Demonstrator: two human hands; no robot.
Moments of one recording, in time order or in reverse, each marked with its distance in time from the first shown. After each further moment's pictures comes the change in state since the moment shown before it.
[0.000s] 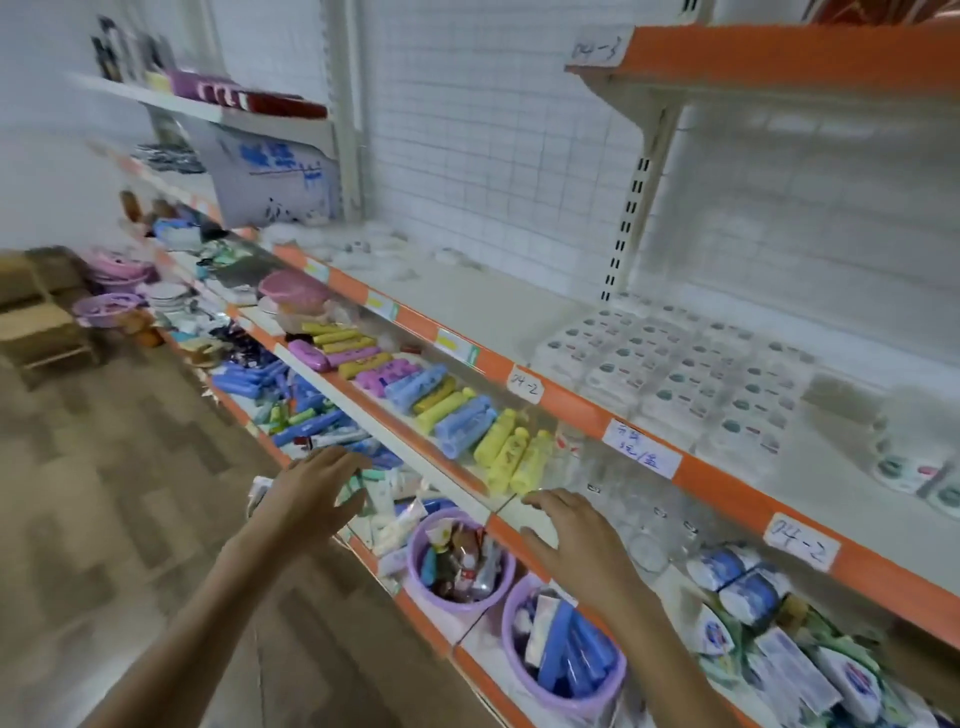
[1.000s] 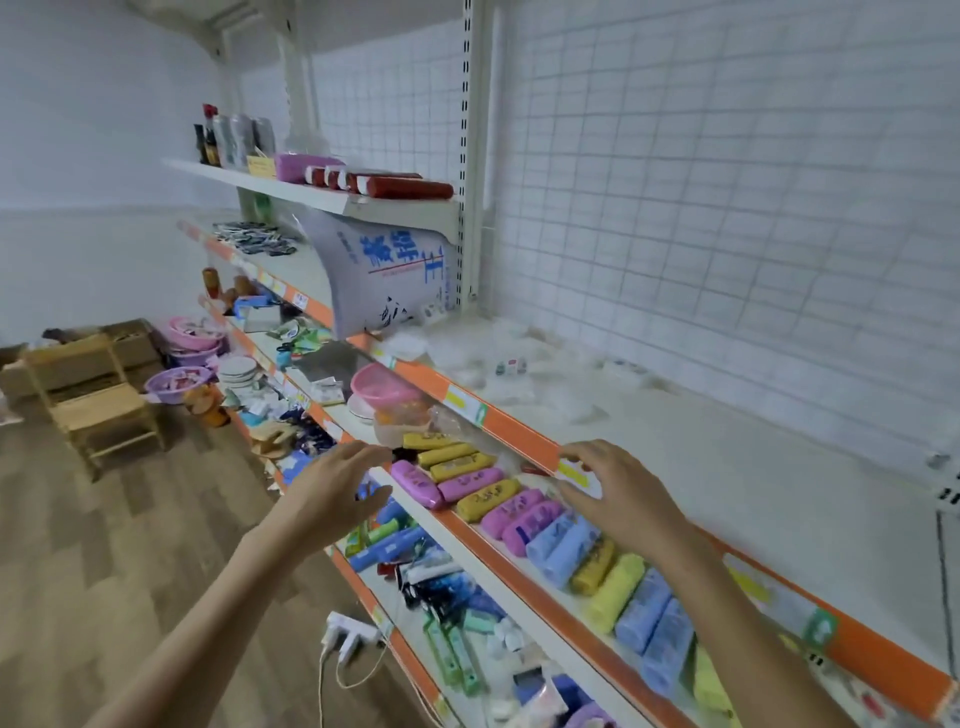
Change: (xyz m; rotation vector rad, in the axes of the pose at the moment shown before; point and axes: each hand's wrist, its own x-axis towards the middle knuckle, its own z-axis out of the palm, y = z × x) left_hand 0.276 -0.363 -0.049 -0.039 0.044 -0.018; right_hand 0.453 -0.147 0.080 0.018 0.077 -0.084
